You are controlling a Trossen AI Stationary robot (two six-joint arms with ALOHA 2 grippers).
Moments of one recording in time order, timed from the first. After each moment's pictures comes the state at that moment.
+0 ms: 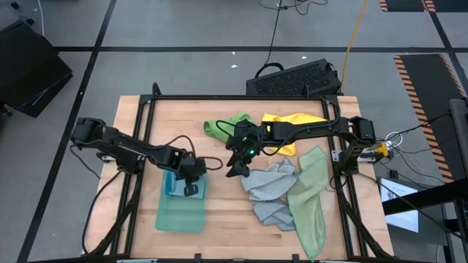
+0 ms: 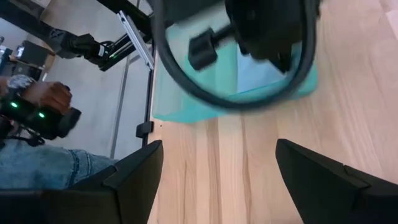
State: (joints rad) left arm -0.16 1.44 0.72 -0.47 0.04 -0.38; right arm -0.06 1.79 1.38 -0.30 -0.55 0.46
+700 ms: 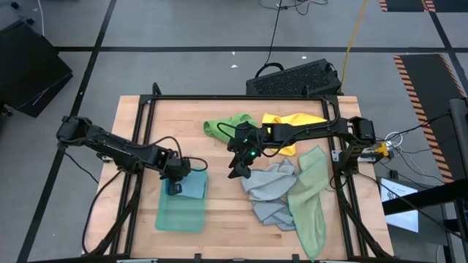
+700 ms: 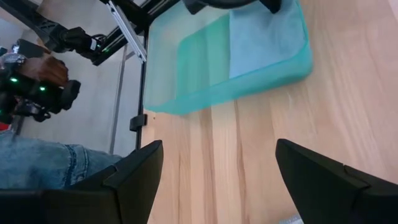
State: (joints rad) left arm -0.19 1.24 0.55 -0.63 0.04 -0.42; right arm -0.06 1.79 1.33 -0.28 -0.55 0.47
